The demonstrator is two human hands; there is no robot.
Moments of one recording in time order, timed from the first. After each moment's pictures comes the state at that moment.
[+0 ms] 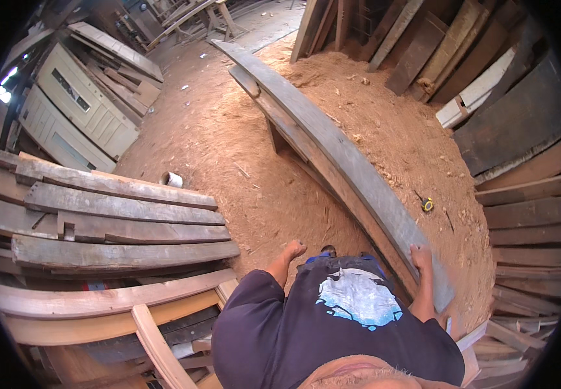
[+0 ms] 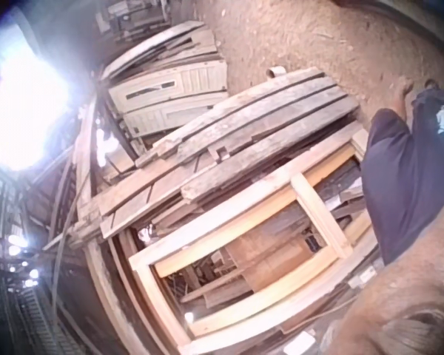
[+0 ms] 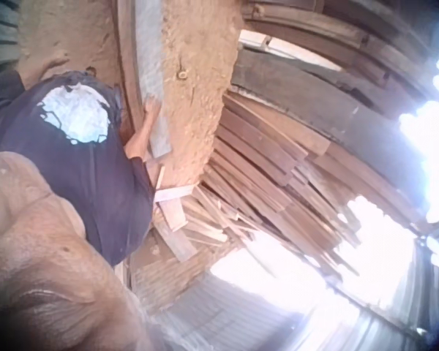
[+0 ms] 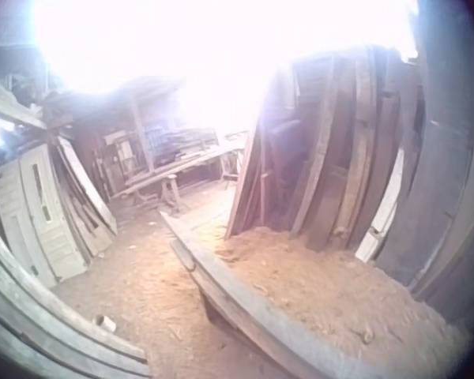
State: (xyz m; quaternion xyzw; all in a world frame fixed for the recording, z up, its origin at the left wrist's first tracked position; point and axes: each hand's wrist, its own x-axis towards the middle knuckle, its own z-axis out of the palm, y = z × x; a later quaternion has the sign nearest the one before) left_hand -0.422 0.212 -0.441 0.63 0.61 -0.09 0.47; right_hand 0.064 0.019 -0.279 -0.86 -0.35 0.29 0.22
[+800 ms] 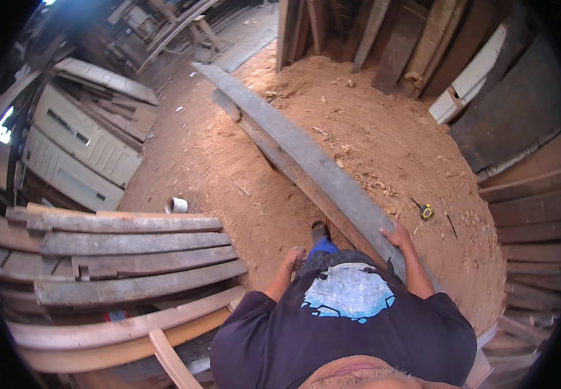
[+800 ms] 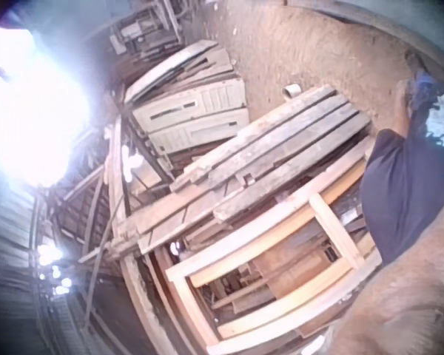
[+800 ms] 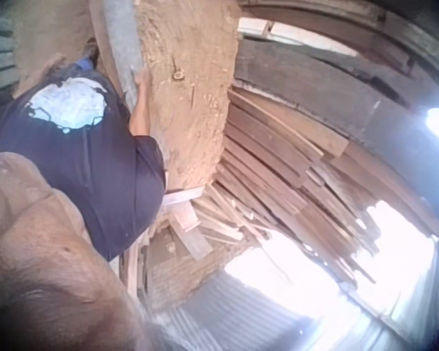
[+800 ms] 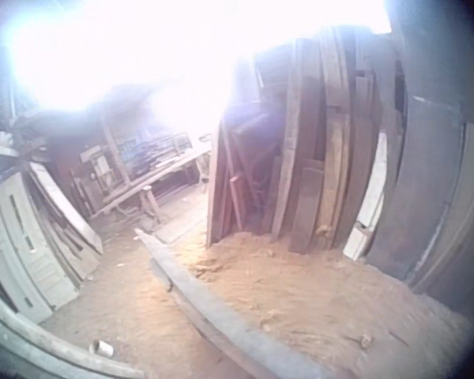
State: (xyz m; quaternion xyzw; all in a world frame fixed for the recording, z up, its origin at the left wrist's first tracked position) left_hand -0.357 0.262 -0.390 0.41 0.68 0.04 0.61; right_hand 0.081 0.185 -0.276 -0.80 -0.41 0.43 0.11
